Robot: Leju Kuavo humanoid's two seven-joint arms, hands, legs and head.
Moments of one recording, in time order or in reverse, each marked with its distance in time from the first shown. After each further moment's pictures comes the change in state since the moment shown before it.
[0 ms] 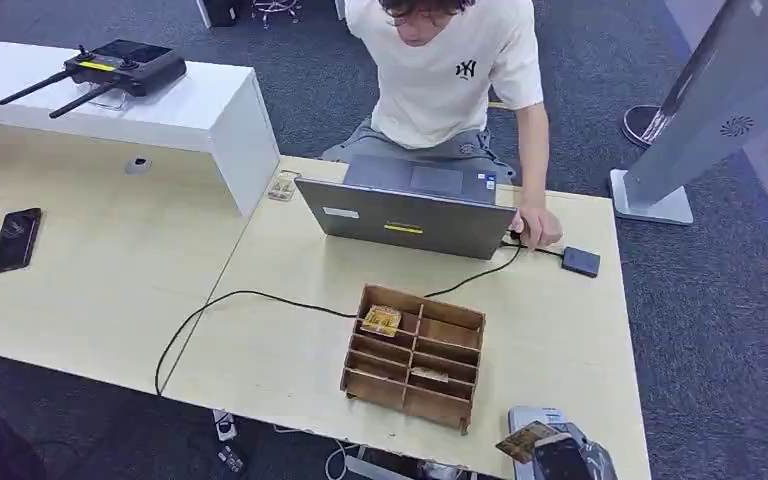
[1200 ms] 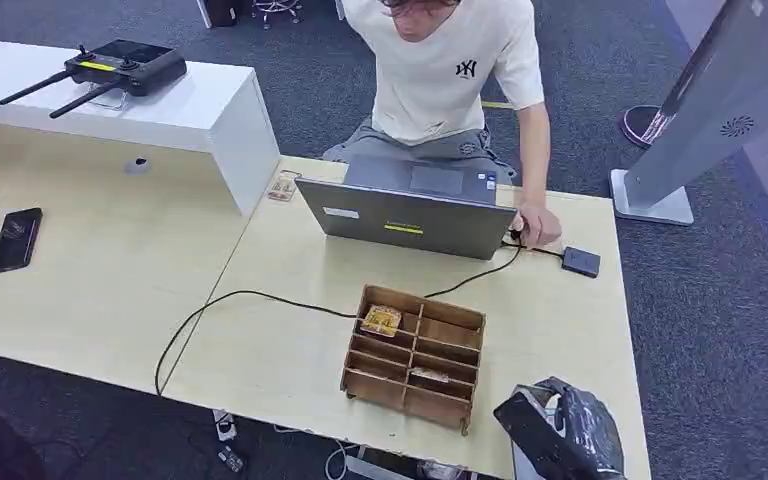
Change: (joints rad) left arm -0.012 0.000 0.000 0.000 -0.035 -0.031 0.021; right arm -0.154 0.059 -0.104 0.030 0.271 0.412 0.077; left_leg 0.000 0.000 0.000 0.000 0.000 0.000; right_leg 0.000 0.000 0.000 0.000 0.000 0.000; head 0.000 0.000
